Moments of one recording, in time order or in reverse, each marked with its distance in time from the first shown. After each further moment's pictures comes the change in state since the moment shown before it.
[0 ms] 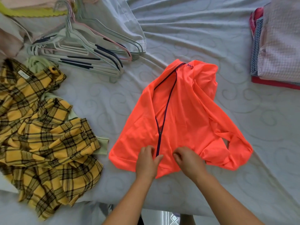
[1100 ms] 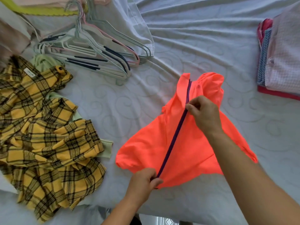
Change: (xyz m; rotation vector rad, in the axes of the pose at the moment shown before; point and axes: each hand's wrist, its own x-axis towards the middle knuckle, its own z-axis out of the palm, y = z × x) left_hand -0.025 -0.038 -0.026 0.038 -0.192 0.323; right_hand 0.085 -0.054 -0.114 0.327 0.454 -0.096
